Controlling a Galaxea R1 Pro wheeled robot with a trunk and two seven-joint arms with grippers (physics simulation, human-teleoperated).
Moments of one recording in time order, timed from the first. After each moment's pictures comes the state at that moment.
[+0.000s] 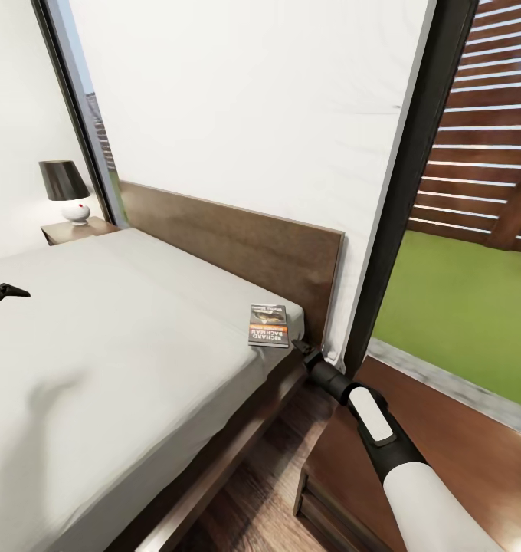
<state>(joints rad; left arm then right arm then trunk) -1.40 0.78 -0.09 -0.32 0.69 1.01 -0.21 -0.67 0.06 -0.03 -0.79 -1.01 0.43 0.25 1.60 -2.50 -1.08</state>
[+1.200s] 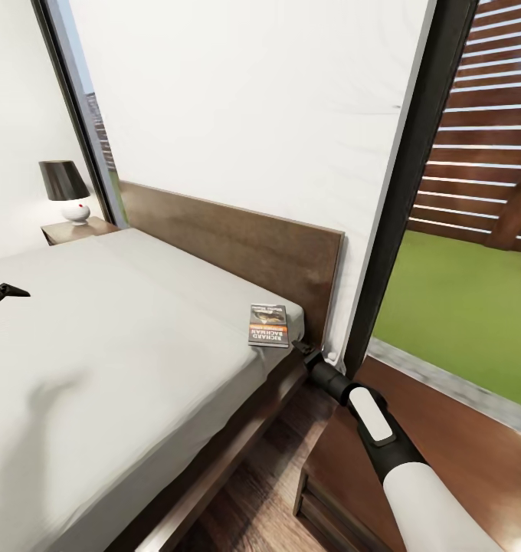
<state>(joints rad) -1.40 0.78 -0.09 -0.32 0.69 1.01 -0.21 -0.67 0.06 -0.03 -0.79 -1.01 0.43 0.23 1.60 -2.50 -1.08</state>
